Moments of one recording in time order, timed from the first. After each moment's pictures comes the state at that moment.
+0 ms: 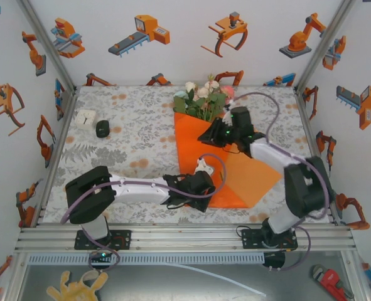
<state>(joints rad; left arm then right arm) -1.28 1.69 0.97 -0.26 -0.21 -0.60 0.36 1.51 0.93 0.02 -0.49 0.76</state>
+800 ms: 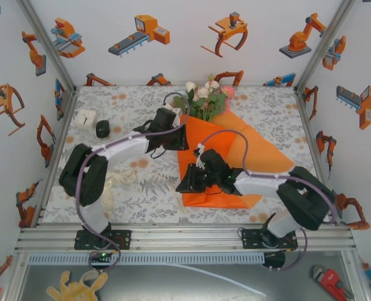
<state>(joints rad) -0.69 1.84 1.26 -0.21 0.13 -0.44 0.85 1.54 0.61 0.25 -0.43 0.99</state>
